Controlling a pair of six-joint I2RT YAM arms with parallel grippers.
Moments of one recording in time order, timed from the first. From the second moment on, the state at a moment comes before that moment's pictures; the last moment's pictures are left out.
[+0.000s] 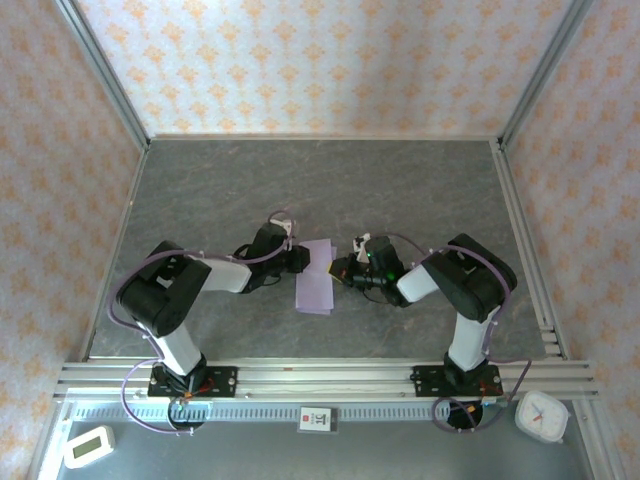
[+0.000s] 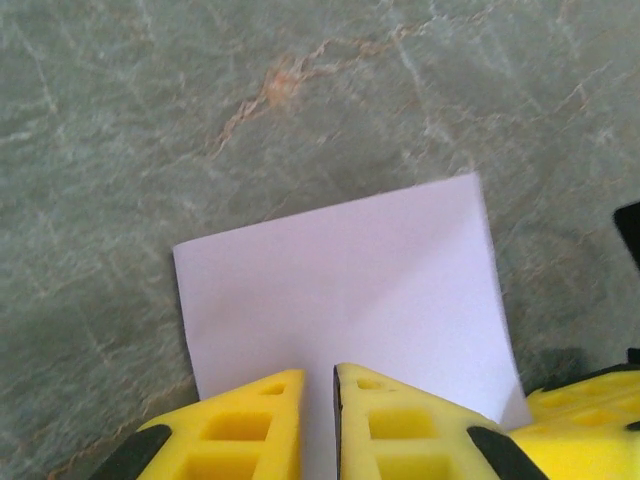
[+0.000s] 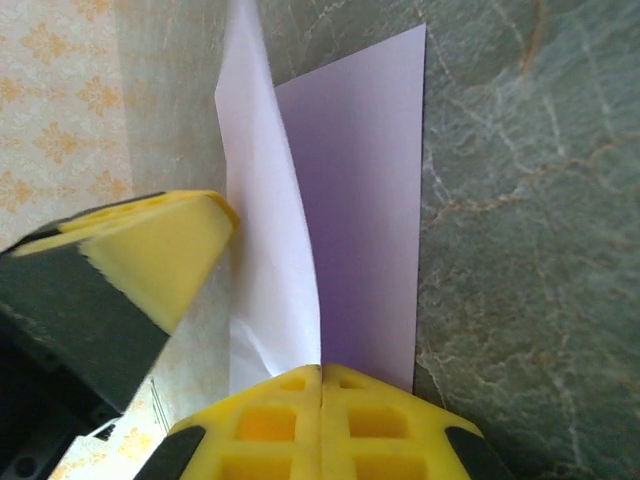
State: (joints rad) left arm -0.51 1.72 0.64 0.36 0.18 -0.54; right arm 0.61 1.83 0.53 0.74 -0.48 1.12
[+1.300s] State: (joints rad) left arm -0.44 1.77 0.69 0.53 0.27 -0.56; right arm 0.61 1.87 0.50 0.85 -0.50 1.14
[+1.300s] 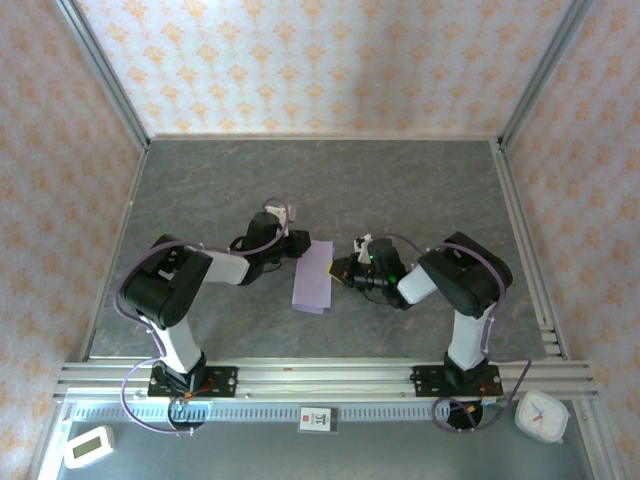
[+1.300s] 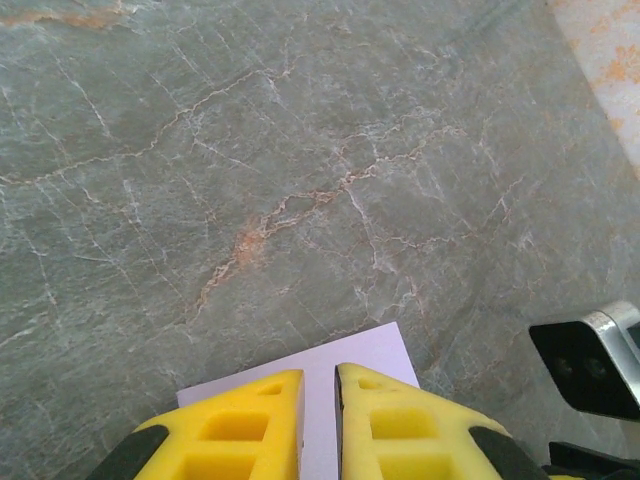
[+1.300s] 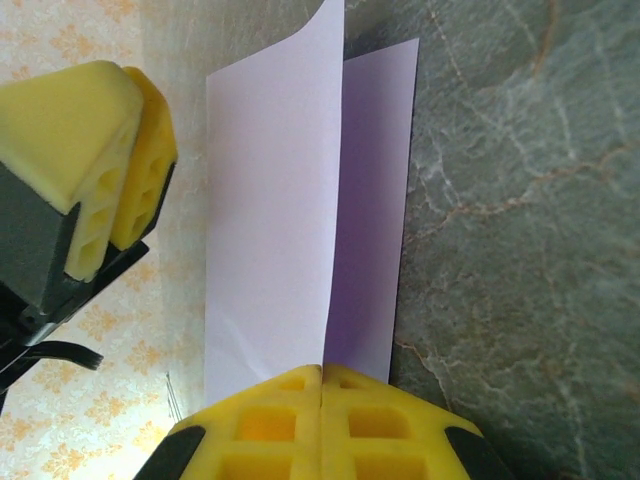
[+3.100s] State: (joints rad) left arm -0.58 1.46 0.54 0.36 0.21 -0.59; right arm 0.61 1.92 0.50 0.96 -0.52 1.14
